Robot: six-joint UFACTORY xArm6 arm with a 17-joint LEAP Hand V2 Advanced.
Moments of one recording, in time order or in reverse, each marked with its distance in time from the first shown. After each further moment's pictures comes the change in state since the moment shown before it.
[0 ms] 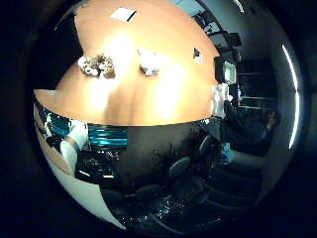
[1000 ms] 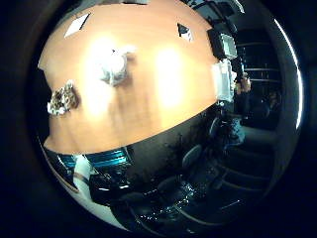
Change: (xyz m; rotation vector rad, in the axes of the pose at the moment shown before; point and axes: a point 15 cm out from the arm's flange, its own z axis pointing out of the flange) arm 0.153 -0.117 0.109 -0.065 -0.058 0.363
